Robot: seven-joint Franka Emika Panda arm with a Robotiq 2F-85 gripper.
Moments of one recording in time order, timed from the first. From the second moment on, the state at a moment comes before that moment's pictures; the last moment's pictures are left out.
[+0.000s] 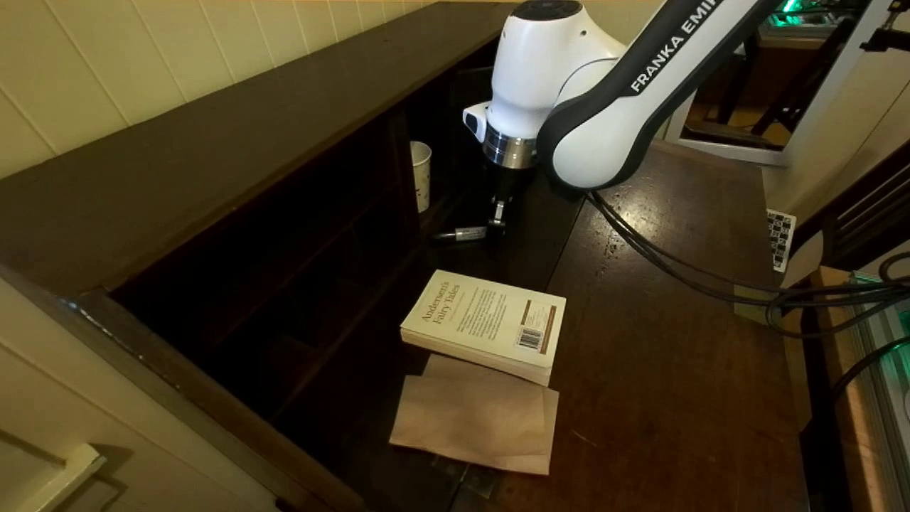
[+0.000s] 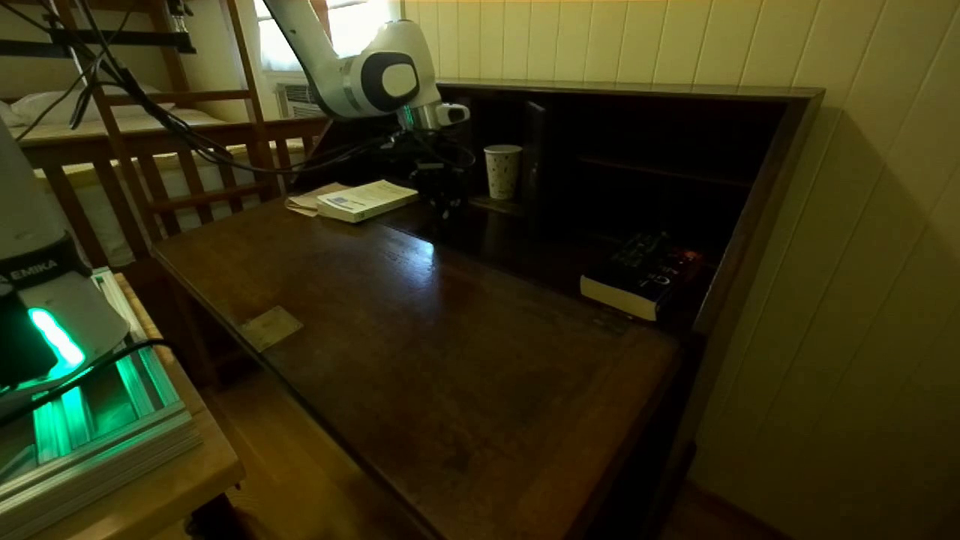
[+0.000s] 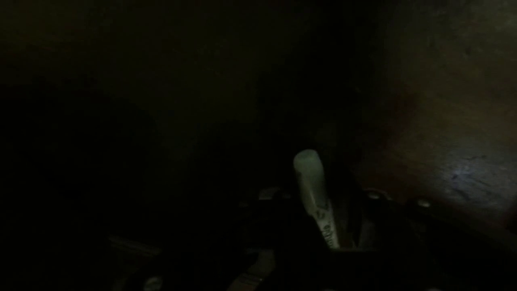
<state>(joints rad) -0.05 0.46 -0.05 -2.14 -0.23 2.81 -0.17</state>
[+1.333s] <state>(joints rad) 0.01 0.34 -0.16 -2.16 -0.52 2.76 -0.22</state>
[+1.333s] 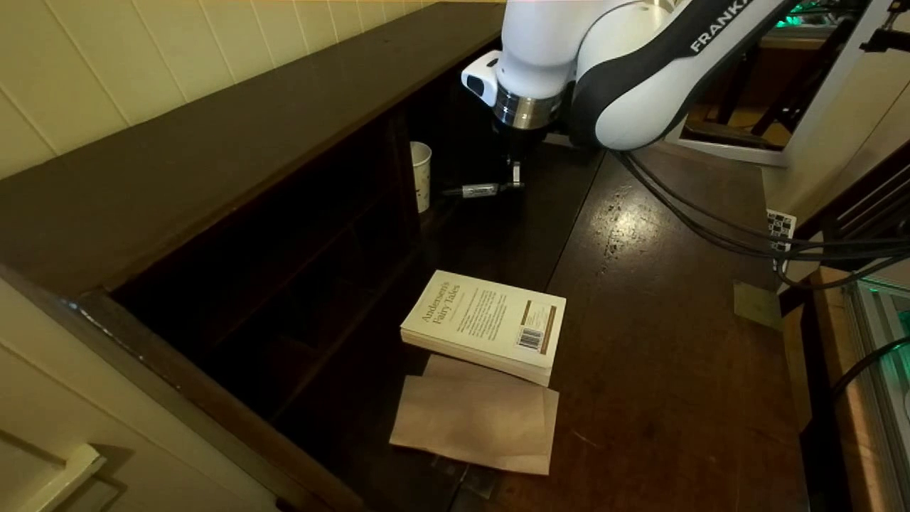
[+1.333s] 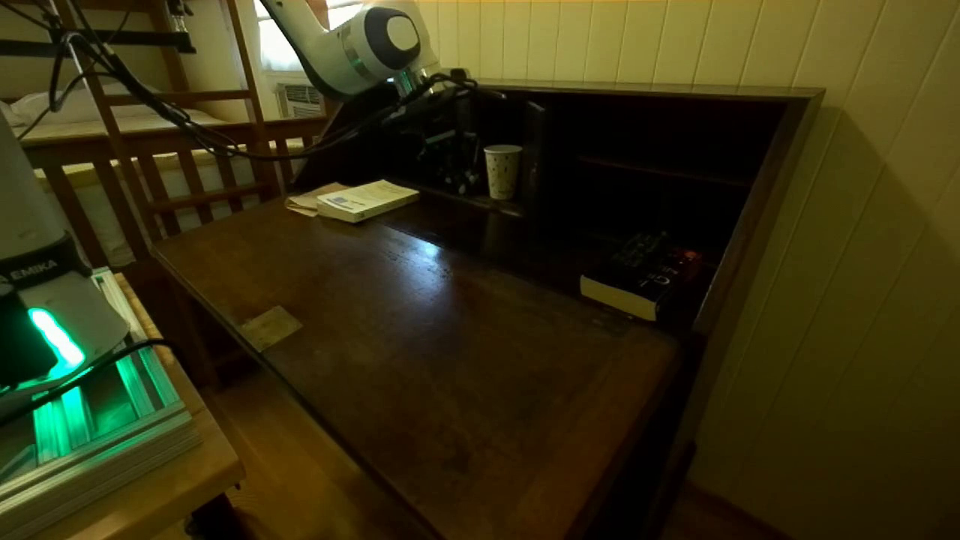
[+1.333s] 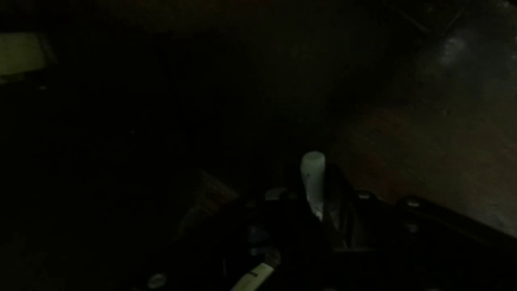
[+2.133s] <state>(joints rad) 0.03 0.25 -0.18 -2.17 -0.89 2.67 -0.10</state>
